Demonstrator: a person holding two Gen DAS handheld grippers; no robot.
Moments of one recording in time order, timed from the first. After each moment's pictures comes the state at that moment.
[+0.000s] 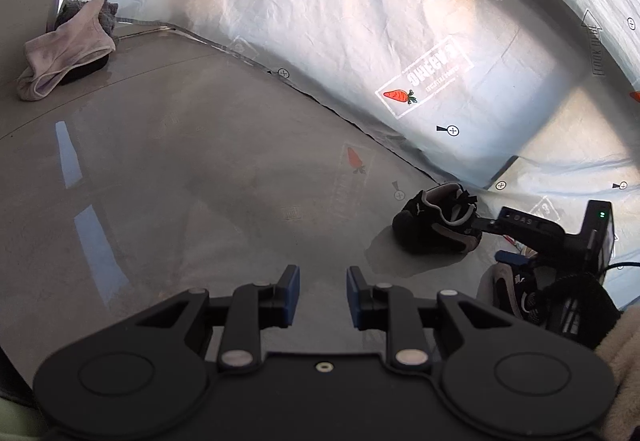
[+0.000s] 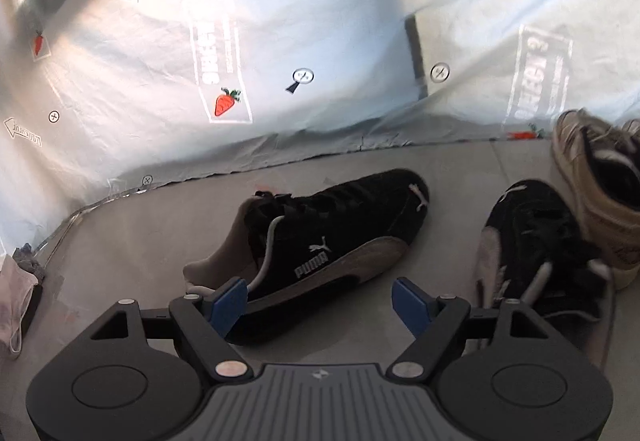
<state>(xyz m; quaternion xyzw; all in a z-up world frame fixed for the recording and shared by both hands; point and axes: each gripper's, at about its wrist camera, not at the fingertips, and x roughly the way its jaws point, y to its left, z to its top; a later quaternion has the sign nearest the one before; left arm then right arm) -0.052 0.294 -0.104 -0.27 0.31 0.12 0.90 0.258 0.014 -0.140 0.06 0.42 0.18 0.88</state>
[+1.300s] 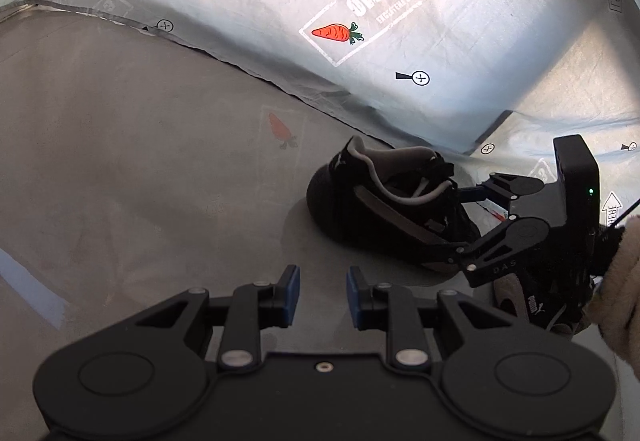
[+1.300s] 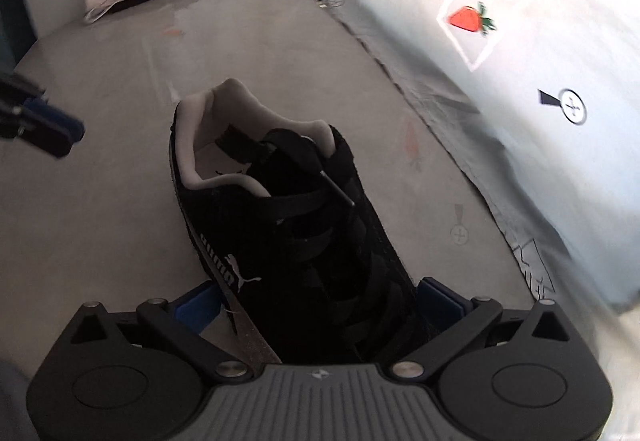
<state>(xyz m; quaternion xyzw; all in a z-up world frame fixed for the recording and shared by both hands) 0.151 0.301 -0.178 -0.26 0.37 0.02 0.89 0.369 0.069 -0.199 -0.31 0.40 0.46 0.73</state>
